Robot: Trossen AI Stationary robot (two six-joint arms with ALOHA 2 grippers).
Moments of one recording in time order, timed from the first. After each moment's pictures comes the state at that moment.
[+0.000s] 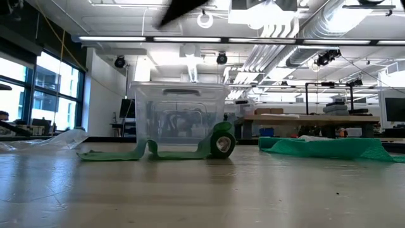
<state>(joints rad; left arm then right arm) -1.04 1.07 0.65 0.45 -1.44 0.15 0.26 2.00 1.82 -0.75 0.36 -0.27</state>
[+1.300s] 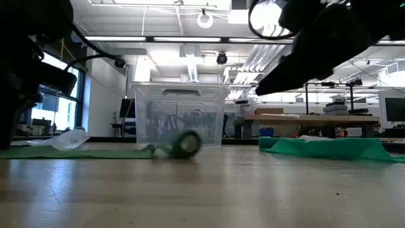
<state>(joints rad) -0.44 1.32 0.61 -0.84 -0.06 -0.94 0.38 1.52 0.62 0.32 0.40 0.21</state>
